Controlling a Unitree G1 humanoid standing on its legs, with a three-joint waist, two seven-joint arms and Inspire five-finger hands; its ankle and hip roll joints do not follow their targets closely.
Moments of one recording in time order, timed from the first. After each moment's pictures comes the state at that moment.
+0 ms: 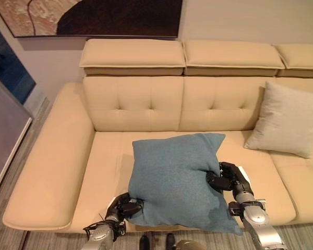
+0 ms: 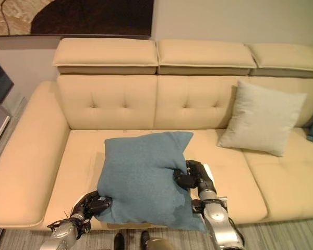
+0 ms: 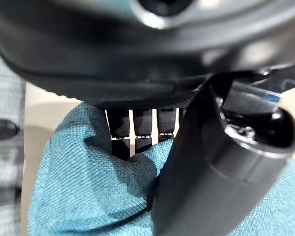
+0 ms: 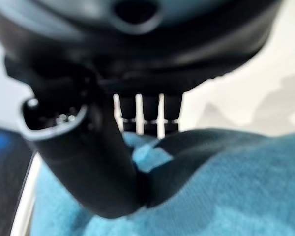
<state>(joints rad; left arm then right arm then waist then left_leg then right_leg) 0.07 0.27 -0.27 0.58 -0.53 -0.03 0.01 0.04 -0.41 0.08 0.27 0.16 -0.08 -0.05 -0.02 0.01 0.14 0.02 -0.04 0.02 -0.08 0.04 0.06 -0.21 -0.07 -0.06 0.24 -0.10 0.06</state>
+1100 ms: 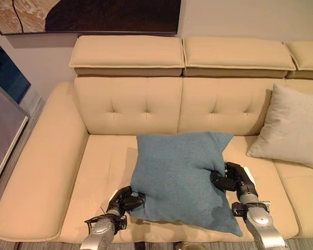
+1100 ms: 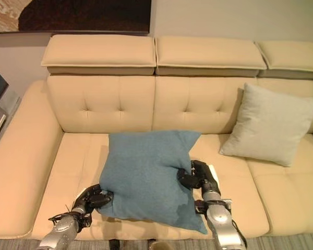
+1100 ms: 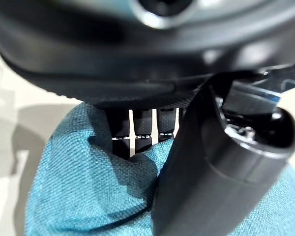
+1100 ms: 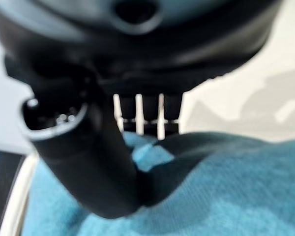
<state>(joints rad) 0.03 0.30 -0.31 0.53 -0.53 -0.03 0.02 0.05 -0.41 0.06 0.27 0.18 -0.08 -0.09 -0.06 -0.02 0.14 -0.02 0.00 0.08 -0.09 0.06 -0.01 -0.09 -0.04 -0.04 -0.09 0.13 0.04</state>
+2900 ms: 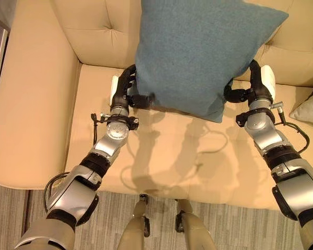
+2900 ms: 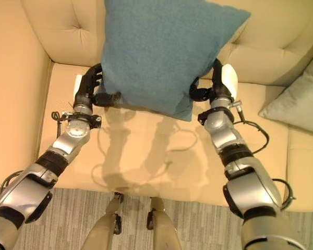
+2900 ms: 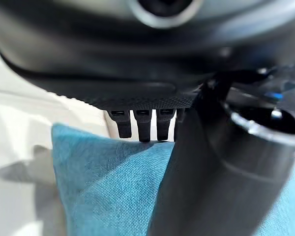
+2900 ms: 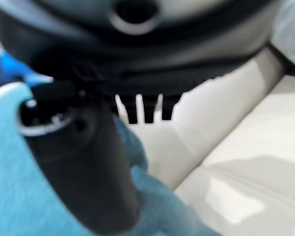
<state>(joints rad) -0.89 0.43 -0.50 0.72 -0.39 -0.15 0.38 -0.96 -0.65 0.41 0.86 0.08 -0.04 -0.42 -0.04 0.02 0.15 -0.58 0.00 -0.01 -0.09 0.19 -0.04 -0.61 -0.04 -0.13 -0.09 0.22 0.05</state>
